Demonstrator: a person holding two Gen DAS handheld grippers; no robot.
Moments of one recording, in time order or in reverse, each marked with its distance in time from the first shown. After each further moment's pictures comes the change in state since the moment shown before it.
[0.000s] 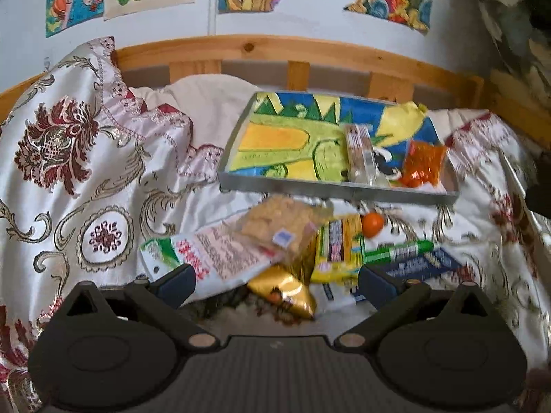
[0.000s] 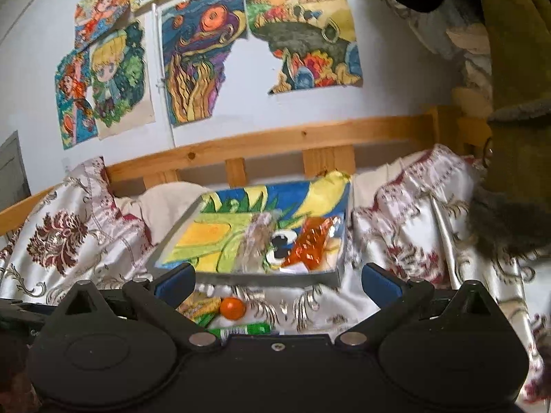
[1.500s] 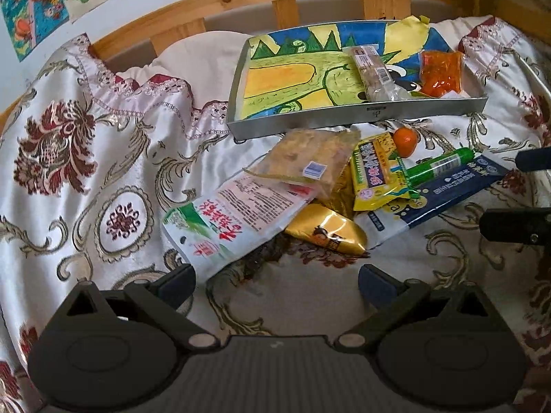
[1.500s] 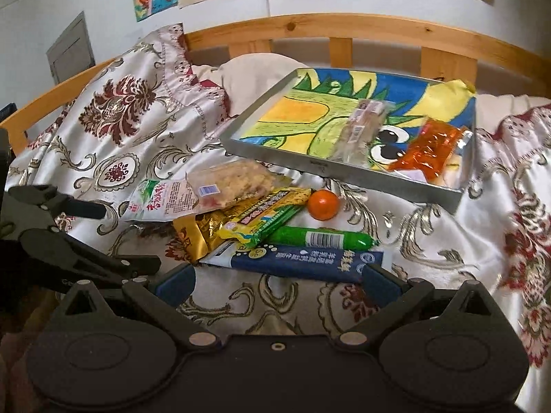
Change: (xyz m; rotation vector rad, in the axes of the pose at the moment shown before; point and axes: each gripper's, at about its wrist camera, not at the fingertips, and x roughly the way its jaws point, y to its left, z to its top) left arm 0.028 0.004 -0.009 0.223 0.170 0.113; right arm 0.070 0.052 -0.027 -0.233 0.395 0.265
